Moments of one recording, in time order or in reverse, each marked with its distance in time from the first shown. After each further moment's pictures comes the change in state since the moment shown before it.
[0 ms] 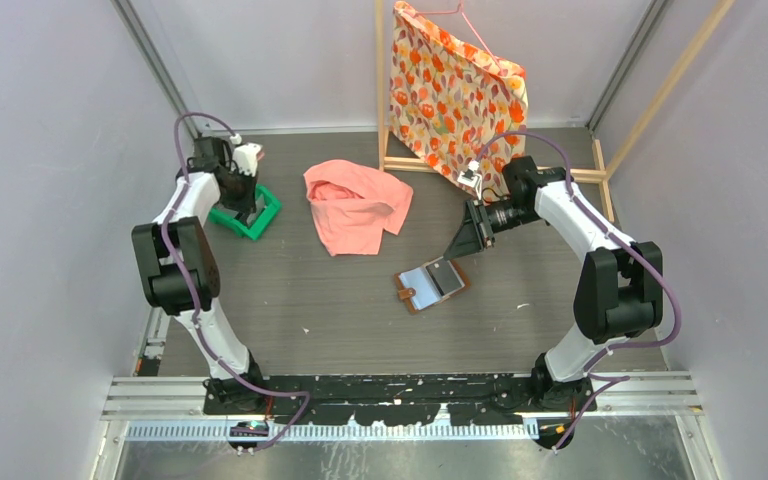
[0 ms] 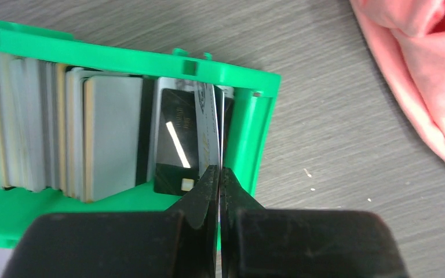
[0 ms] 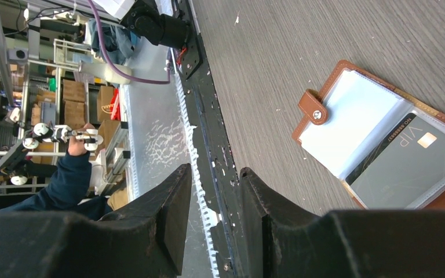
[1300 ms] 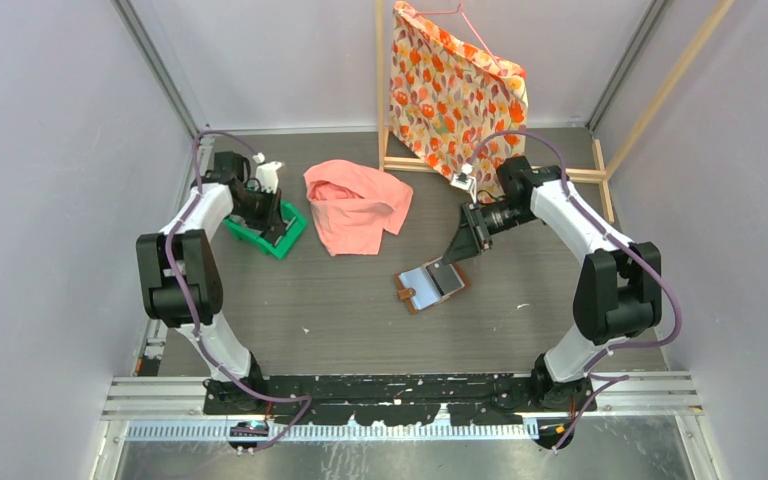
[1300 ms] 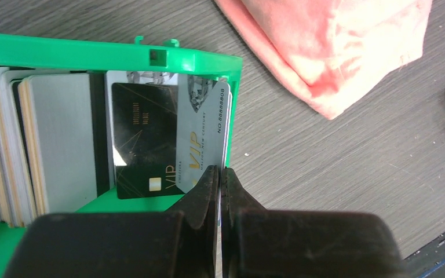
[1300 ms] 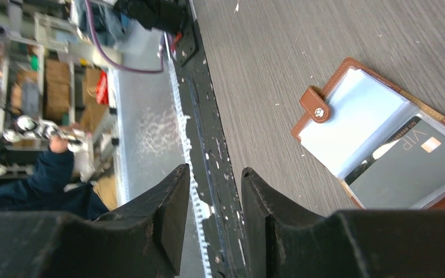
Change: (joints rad) left arm -0.087 -0.093 -0.141 -0.130 0.222 -0.082; right arm 0.014 -0.006 0.004 -0.031 0.011 -0.051
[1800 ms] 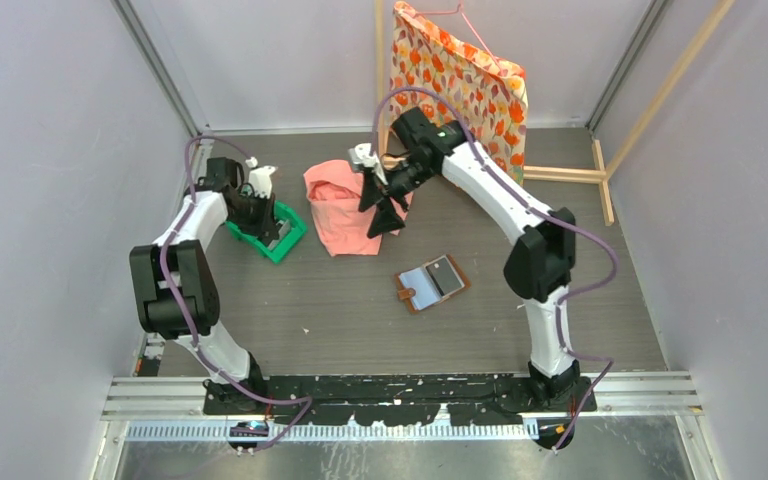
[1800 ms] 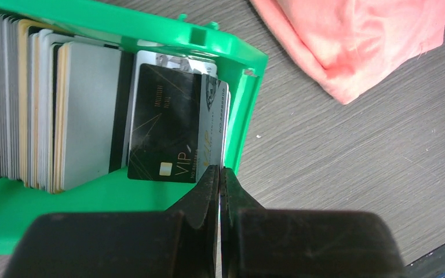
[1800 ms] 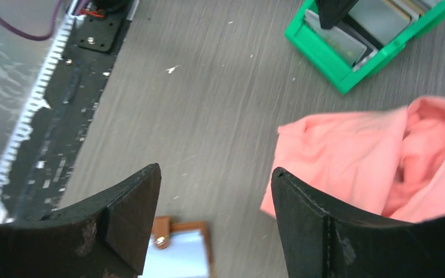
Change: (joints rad) left arm 0.015 -0.077 -0.066 0.022 -0.050 0.010; right arm 0.386 0.389 0.762 -0.049 0.172 -0.426
